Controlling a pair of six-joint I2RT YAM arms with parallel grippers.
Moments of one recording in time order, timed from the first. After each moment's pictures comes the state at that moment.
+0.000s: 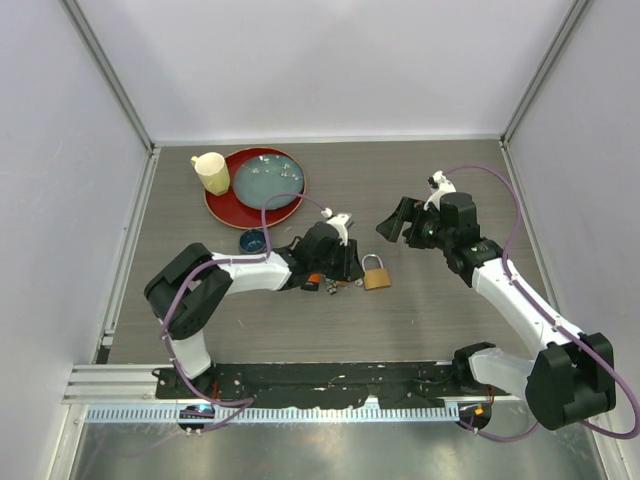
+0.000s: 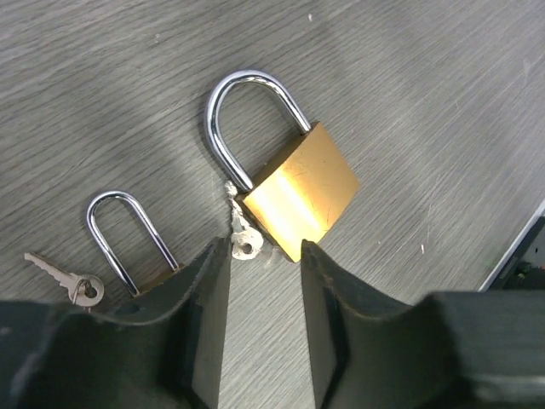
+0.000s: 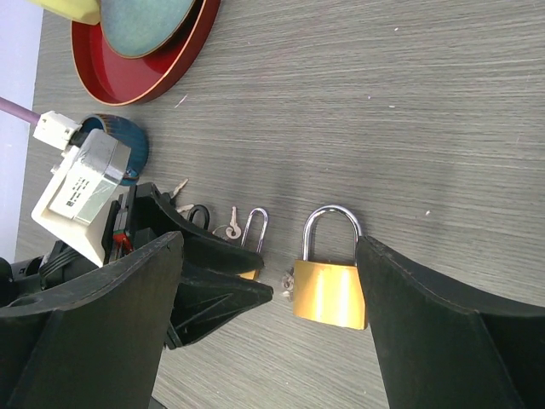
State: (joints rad) left arm -0.86 1.78 0.94 0.21 0.15 -0.60; right arm 0.27 1.12 0.76 -0.16 -0.27 0.50
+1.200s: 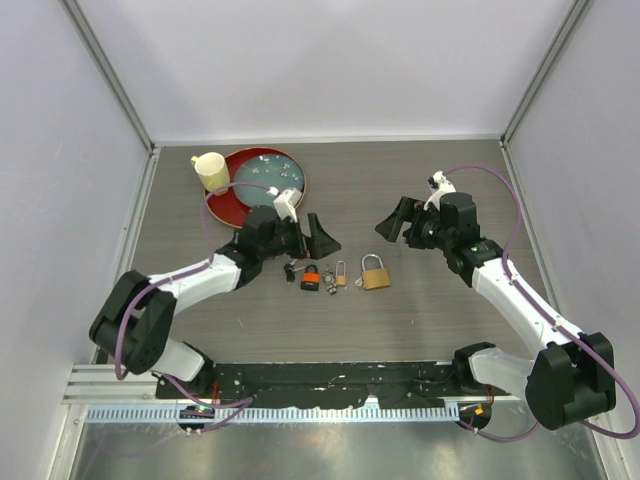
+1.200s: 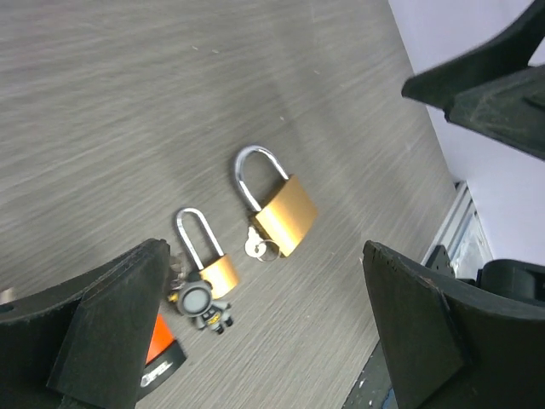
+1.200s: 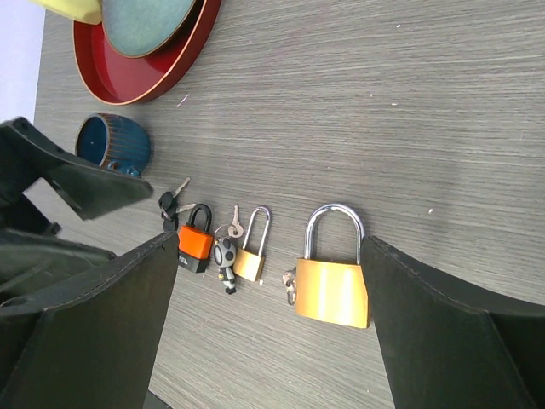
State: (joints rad) left arm -0.61 1.49 0.73 0.38 0.38 -0.63; right arm 0.27 1.12 0.76 -0.16 -0.28 0.51
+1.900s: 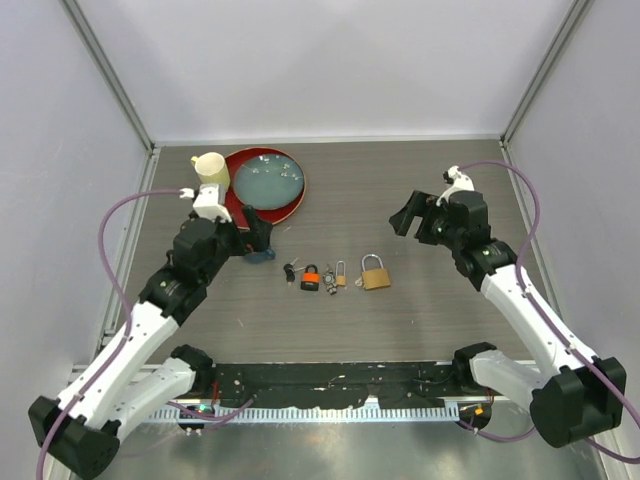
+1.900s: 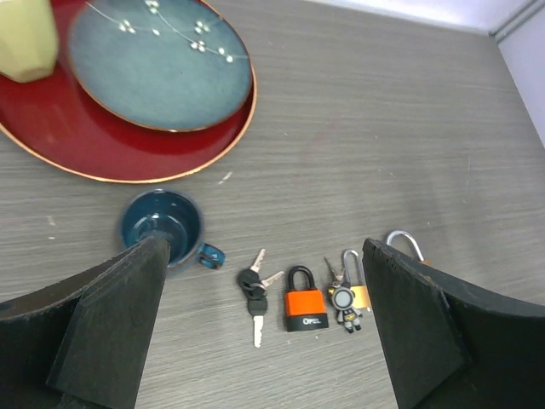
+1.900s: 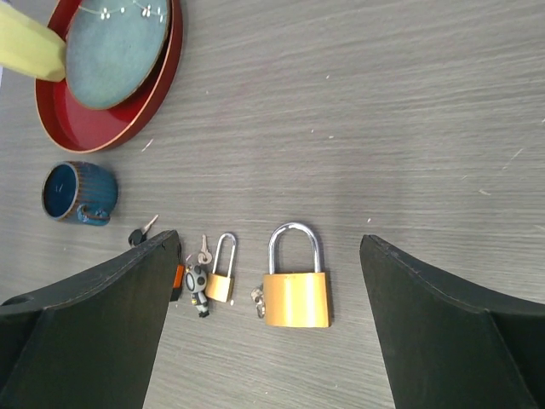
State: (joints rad) left arm -0.49 0.85 0.77 -0.23 -0.16 -0.44; right arm 0.27 1.04 0.82 -0.27 -0.11 0.48
